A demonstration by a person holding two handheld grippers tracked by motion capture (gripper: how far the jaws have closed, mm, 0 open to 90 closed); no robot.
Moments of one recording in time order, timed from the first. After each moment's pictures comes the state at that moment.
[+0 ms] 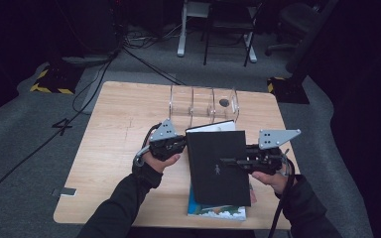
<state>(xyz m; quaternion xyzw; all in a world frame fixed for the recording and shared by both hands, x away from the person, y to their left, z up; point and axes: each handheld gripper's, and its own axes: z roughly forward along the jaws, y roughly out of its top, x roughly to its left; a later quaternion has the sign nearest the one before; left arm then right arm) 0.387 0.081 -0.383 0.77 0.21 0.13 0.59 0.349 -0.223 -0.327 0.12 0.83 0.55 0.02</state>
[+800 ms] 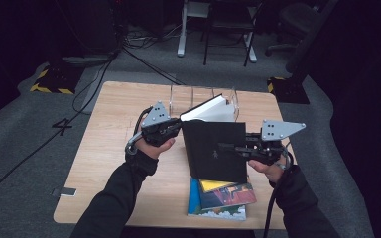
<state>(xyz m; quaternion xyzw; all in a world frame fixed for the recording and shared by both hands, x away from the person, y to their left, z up) 0.401 0.096 -0.348 0.76 0.23 0.19 0.58 0.365 -0.215 -0.314 0.09 0.80 0.59 0.08</state>
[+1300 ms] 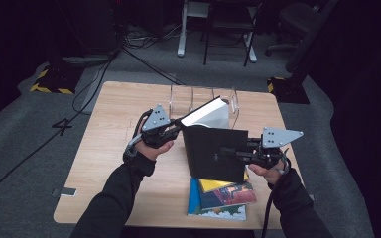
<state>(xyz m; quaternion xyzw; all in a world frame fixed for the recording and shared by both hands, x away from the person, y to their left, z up) 0.397 0.101 -0.356 0.77 0.22 0.21 0.56 0.369 -0.227 -0.346 0.07 0.78 0.61 0.09</state>
